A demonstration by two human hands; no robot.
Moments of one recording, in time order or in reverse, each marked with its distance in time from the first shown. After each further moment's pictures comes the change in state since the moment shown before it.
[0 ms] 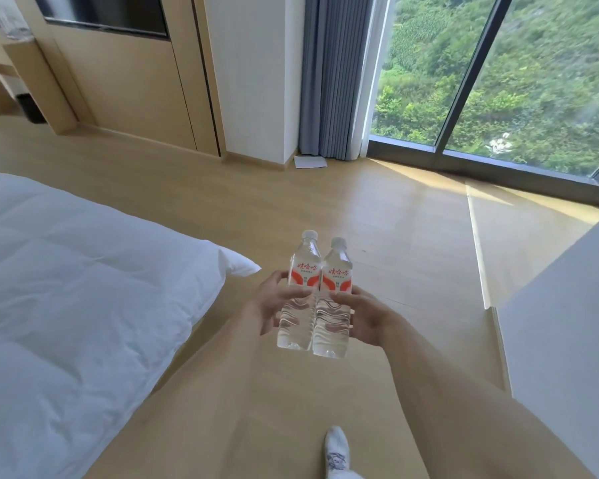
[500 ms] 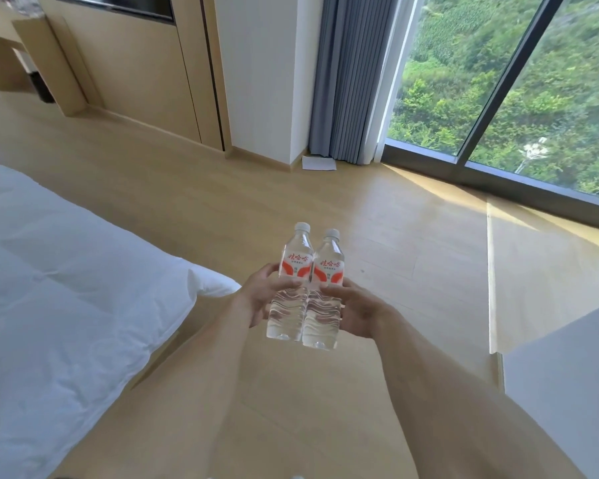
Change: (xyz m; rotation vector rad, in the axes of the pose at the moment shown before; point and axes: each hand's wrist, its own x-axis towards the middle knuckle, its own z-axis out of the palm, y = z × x) left_hand 0.173 0.093 0.060 -0.086 0.103 0.020; right_hand 0.142 -0.144 -0.108 -0.039 -0.167 0.048
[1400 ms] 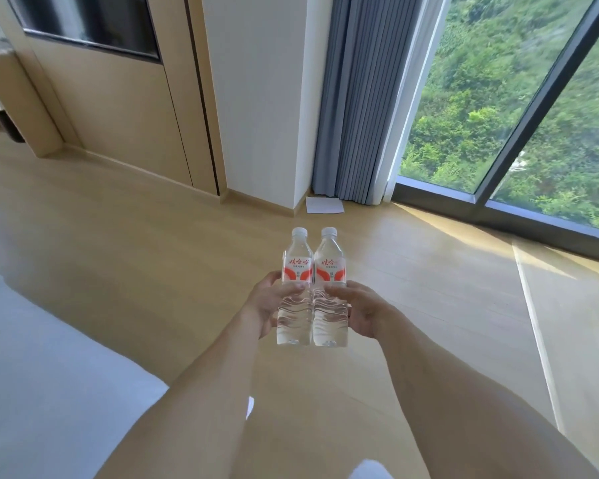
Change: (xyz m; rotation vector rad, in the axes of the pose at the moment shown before) left_hand 0.330 0.220 -0.143 -0.058 0.033 0.071; right_hand 0.338 -0.250 0.040 -0.020 0.121 -0.098
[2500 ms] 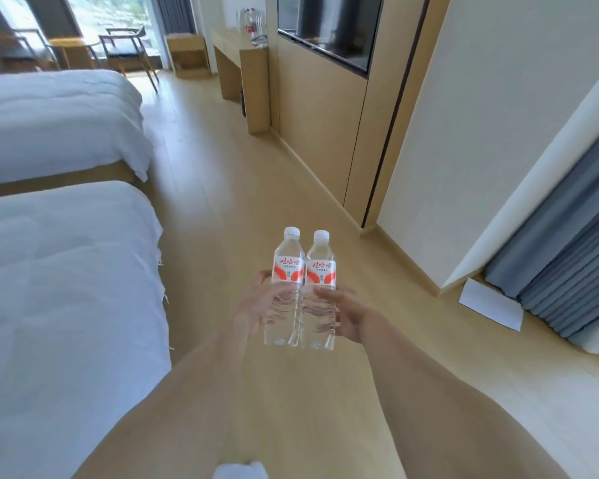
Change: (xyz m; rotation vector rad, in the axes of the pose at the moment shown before) left_hand 0.272 0.188 -0.182 -0.200 0.722 0.062; right_hand 0.451 -0.189 0.172 -0.424 -0.493 0.263
